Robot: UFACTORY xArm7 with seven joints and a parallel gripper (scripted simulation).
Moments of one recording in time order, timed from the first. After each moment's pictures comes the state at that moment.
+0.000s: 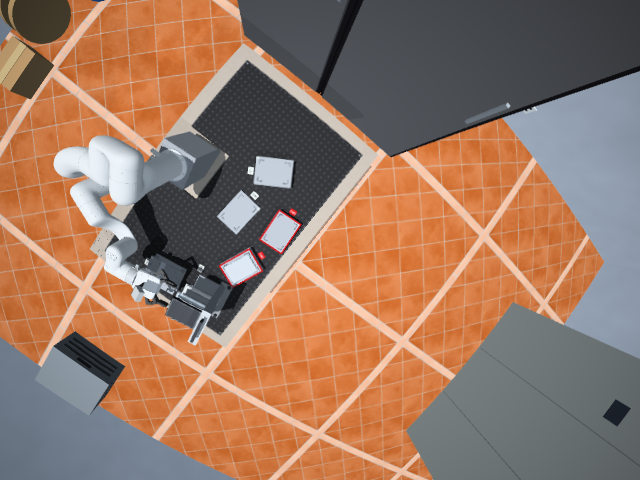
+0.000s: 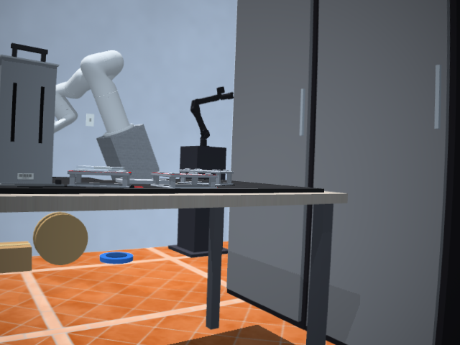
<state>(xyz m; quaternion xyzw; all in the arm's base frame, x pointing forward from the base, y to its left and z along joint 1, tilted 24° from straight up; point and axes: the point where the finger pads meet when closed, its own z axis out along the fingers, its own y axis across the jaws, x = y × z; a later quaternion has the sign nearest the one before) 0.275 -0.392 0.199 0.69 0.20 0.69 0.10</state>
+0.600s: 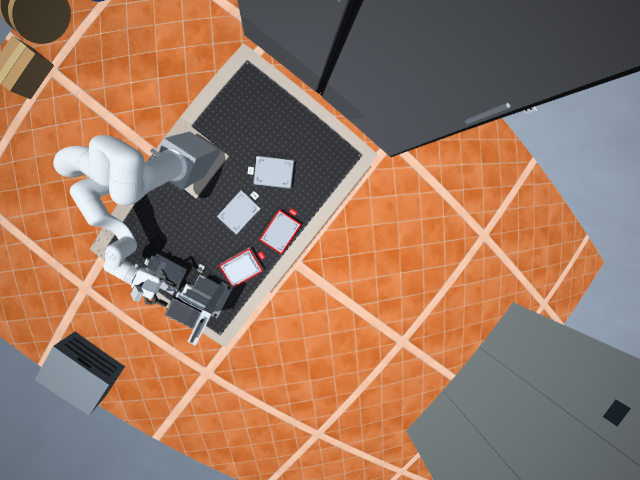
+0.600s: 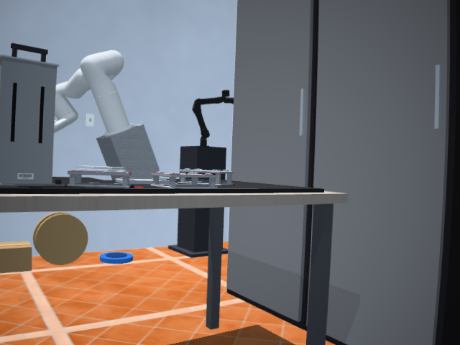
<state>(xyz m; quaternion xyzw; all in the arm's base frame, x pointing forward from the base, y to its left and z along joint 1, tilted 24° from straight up) 0.272 -0.392 0.199 0.69 0.20 0.69 0.10</state>
